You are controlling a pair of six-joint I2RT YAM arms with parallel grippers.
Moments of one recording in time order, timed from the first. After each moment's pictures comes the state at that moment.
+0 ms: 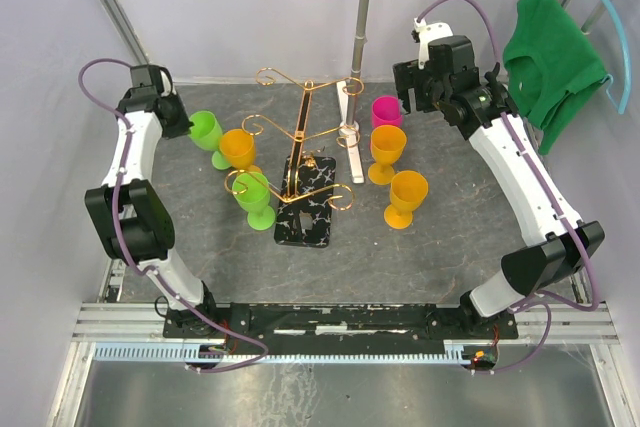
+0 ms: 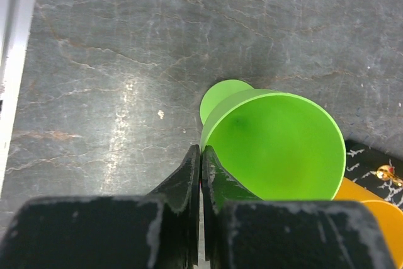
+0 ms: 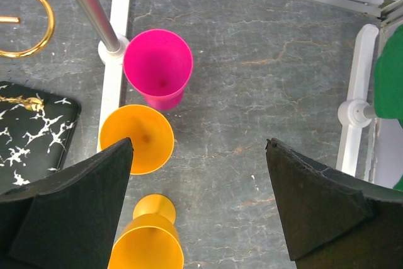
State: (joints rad) left arm 0.19 1.75 1.56 -0.69 0.06 -0.19; right arm 0.38 1.56 1.79 -0.80 0.25 0.01
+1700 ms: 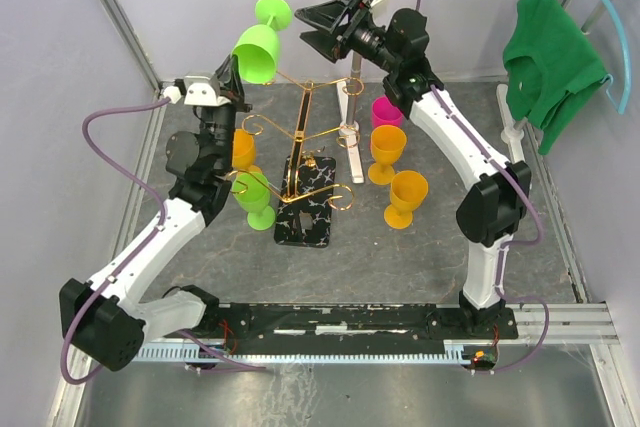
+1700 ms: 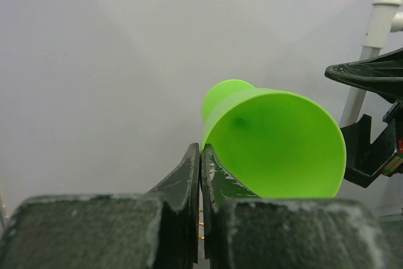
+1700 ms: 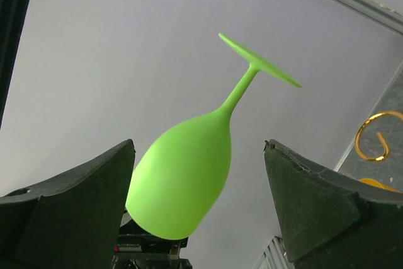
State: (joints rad) left arm -0.46 1.13 0.96 0.75 -0.31 0.13; right arm 0.47 1.96 1.99 0.24 -0.48 1.31
